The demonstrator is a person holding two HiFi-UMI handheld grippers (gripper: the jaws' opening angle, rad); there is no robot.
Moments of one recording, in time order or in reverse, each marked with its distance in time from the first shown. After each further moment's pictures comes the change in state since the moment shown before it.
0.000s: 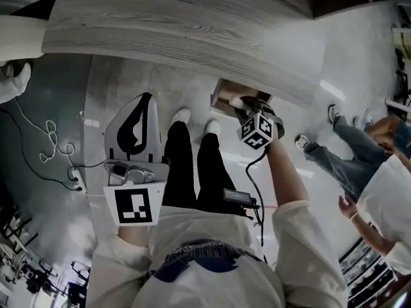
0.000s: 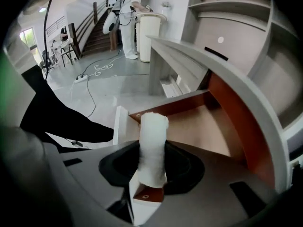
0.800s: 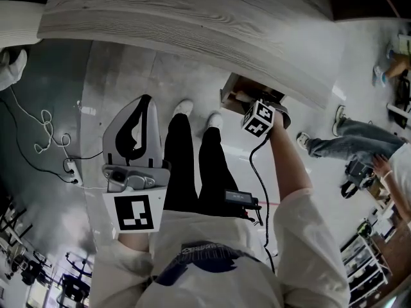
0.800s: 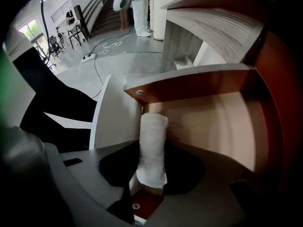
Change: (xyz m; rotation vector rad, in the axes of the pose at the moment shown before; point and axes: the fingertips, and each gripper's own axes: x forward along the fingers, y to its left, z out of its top) left arm -0.013 0.025 -0.046 -0.013 0.047 0.033; right arm 0.067 0.014 -0.029 -0.142 0.222 0.112
